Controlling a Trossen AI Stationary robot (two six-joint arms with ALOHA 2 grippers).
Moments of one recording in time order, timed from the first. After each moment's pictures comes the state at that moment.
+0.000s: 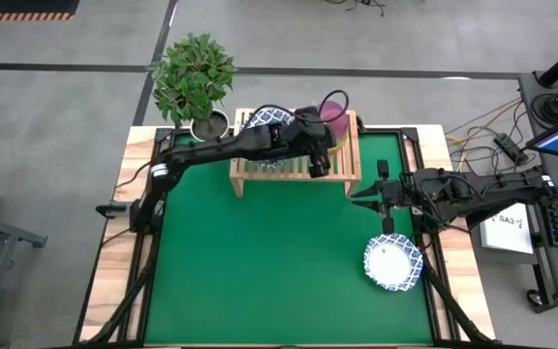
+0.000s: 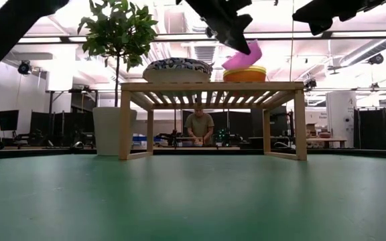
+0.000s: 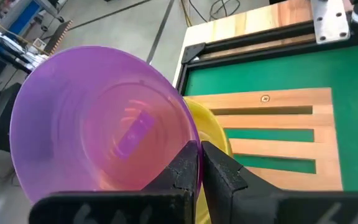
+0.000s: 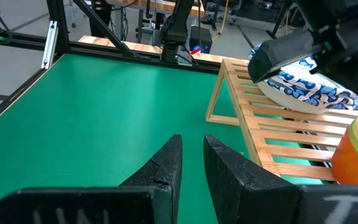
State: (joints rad) left arm 0.20 2.10 2.13 -0.58 -0.31 0.36; right arm 0.09 0.64 0.63 -0.26 0.10 -0.12
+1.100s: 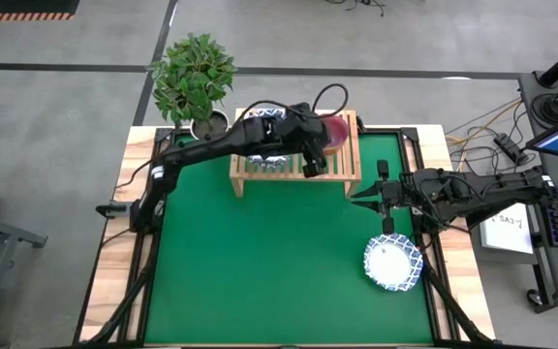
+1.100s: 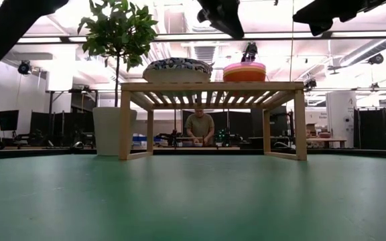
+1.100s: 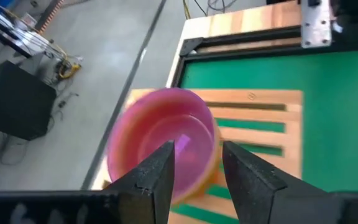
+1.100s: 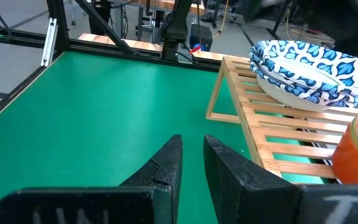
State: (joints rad) left arm 0.17 2.12 2.35 -0.86 -0.33 0.25; right arm 0.09 0.64 0.63 -0.27 0.10 -0.12
